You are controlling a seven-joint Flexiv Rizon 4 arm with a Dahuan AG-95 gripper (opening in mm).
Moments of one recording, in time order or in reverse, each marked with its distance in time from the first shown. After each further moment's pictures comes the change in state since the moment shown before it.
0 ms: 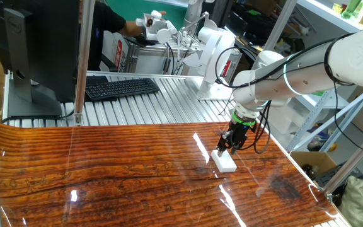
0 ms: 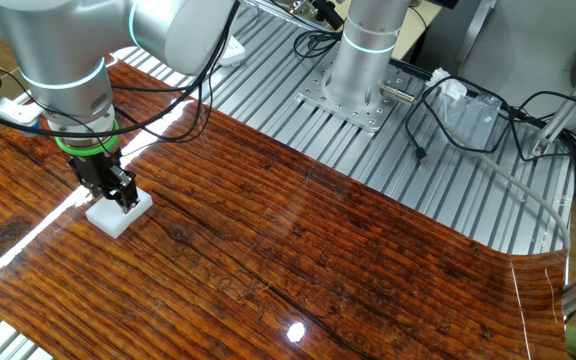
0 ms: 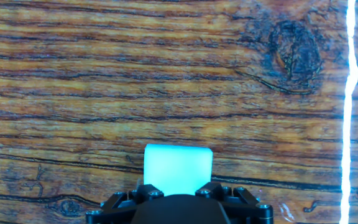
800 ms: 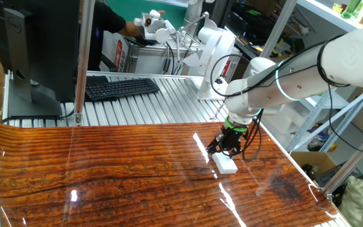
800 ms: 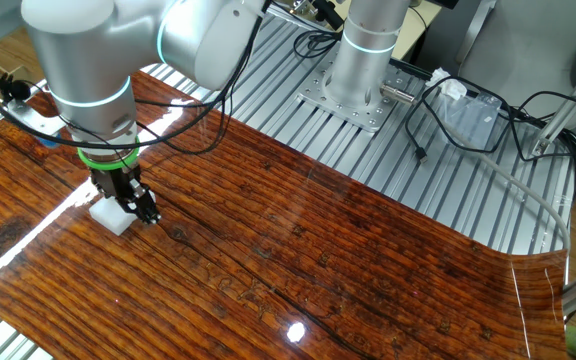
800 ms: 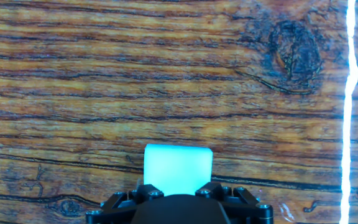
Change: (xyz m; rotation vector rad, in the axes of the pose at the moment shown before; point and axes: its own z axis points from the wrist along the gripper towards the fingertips) arm 0.004 0.028 0.021 0.006 -0.018 0.189
